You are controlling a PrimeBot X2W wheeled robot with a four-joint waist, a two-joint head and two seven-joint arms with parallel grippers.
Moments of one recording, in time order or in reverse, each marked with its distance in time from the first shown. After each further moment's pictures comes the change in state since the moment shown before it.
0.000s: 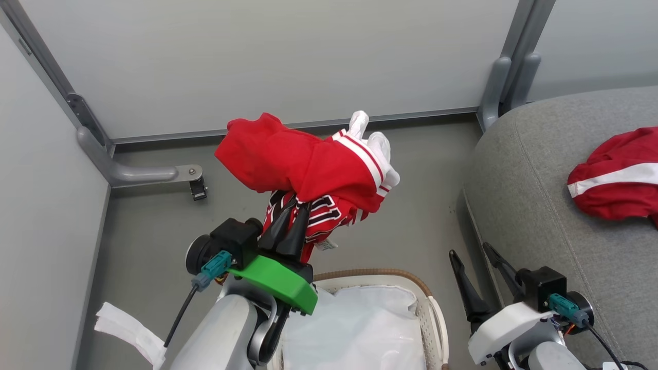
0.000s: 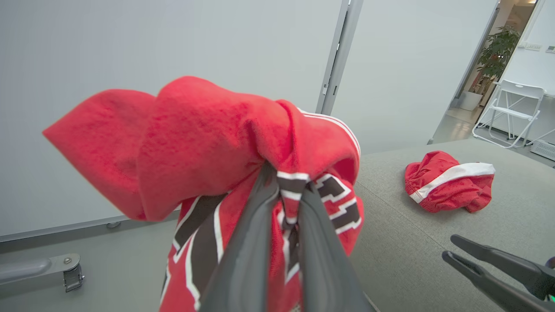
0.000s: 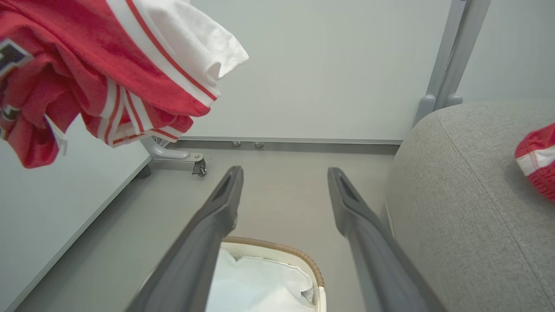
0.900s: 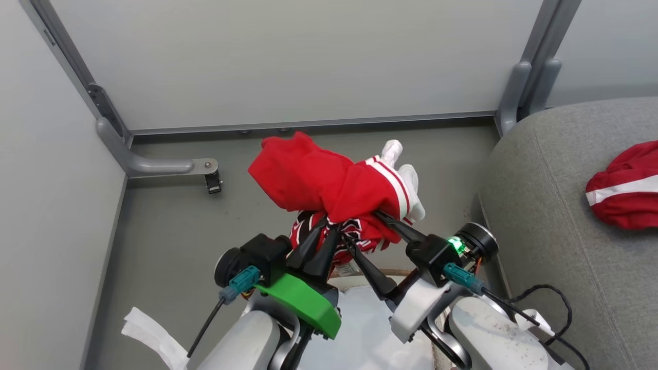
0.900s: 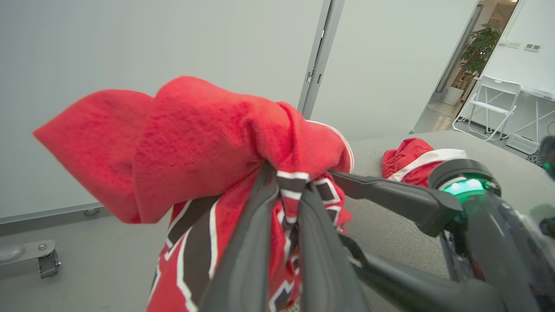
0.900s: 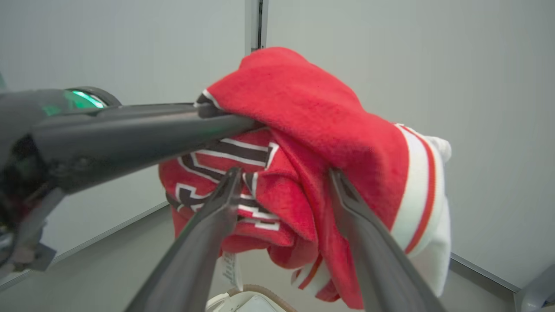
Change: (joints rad) left arm 0.016 -0.001 -0.110 -0.020 -0.050 0.000 0.000; right arm -0.269 -0.006 0.414 -0.002 -0.055 0.000 0.000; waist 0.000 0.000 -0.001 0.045
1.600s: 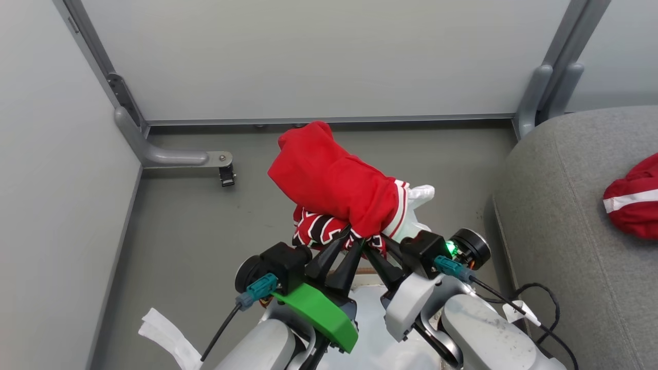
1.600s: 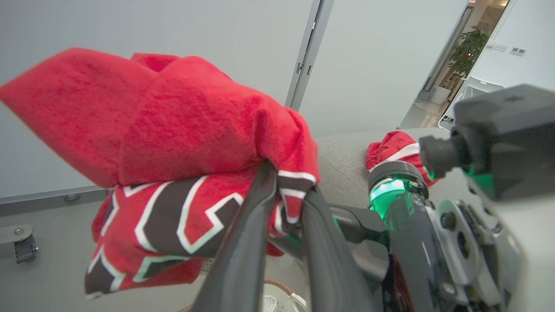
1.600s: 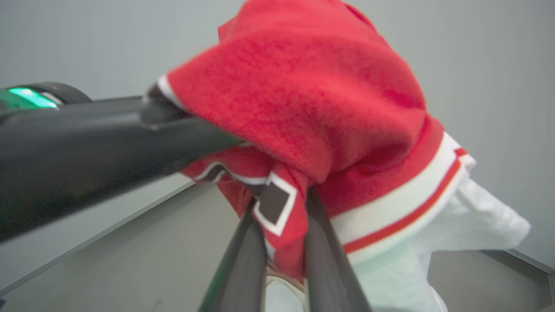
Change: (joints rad) left arm -0.002 0.000 -0.105 -0.009 -0.070 0.010 0.000; right arm -0.058 0.041 0.028 0.160 0.058 0.000 0.000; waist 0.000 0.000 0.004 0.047
